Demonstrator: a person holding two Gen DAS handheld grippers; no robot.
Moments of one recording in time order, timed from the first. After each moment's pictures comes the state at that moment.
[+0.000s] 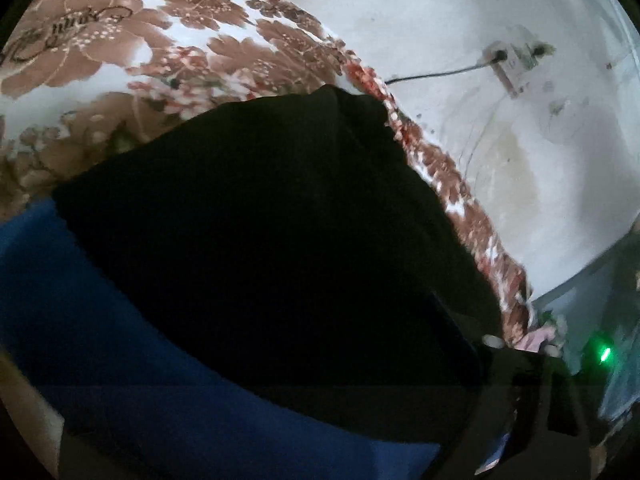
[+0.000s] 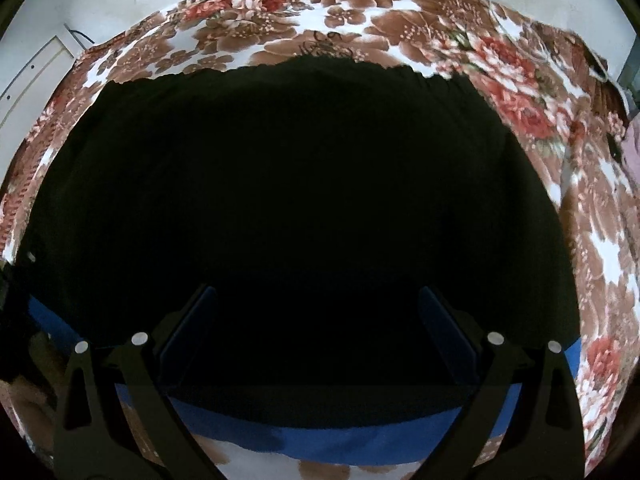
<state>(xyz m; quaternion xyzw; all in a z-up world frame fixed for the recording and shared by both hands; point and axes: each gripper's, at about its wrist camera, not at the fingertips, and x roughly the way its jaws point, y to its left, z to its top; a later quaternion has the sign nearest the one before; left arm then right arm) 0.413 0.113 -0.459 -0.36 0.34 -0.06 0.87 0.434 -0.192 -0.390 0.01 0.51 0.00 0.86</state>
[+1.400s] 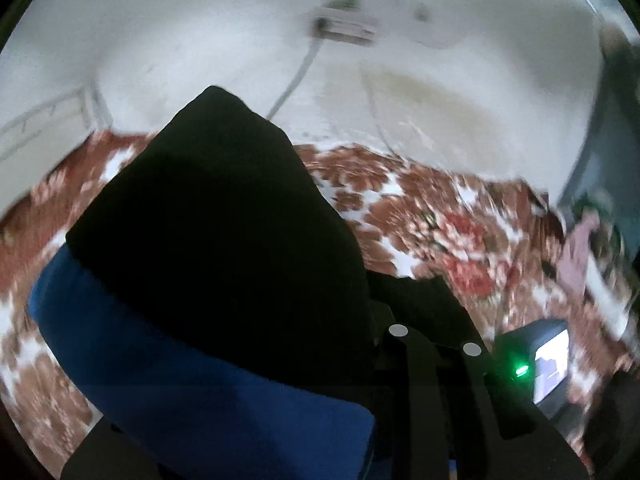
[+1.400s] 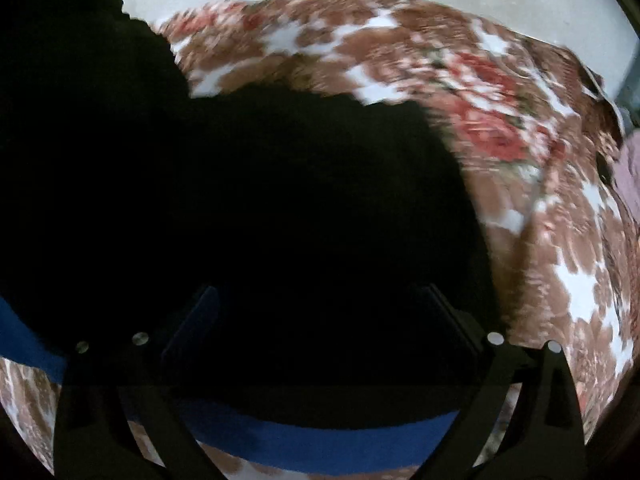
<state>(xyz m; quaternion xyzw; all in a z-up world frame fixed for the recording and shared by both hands) 0.423 -0.114 -0.250 -0.05 0.31 -0.07 0.95 0.433 -0.282 -0.368 0.00 0.49 0.01 0.87</state>
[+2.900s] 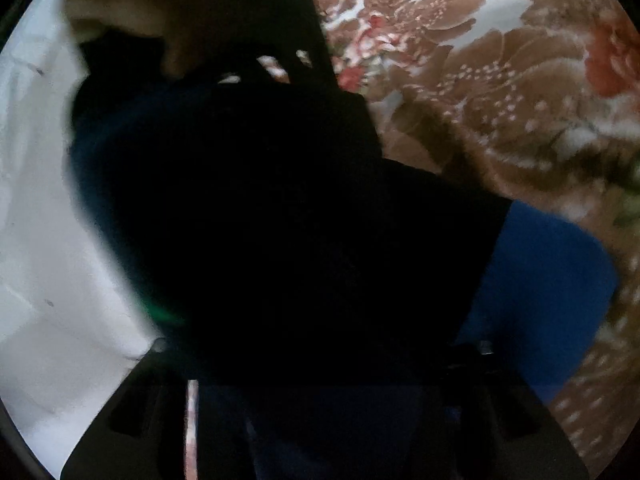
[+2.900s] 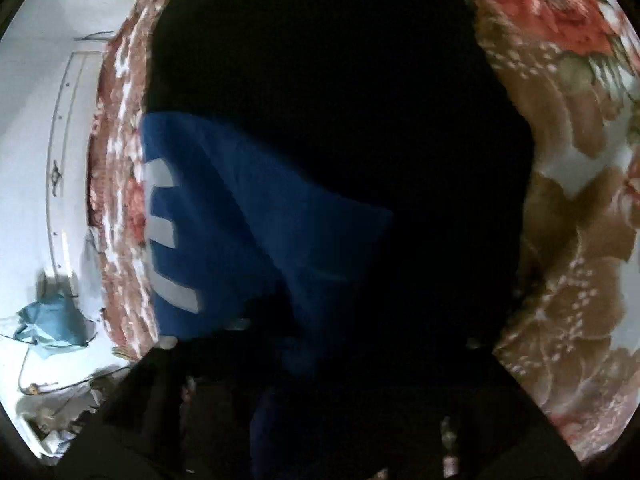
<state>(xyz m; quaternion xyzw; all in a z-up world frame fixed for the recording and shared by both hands) 0.346 -0.366 -0.438 0.53 0.23 -0.07 0.82 0.521 -0.400 -0.396 0.18 0.70 0.22 0.65</state>
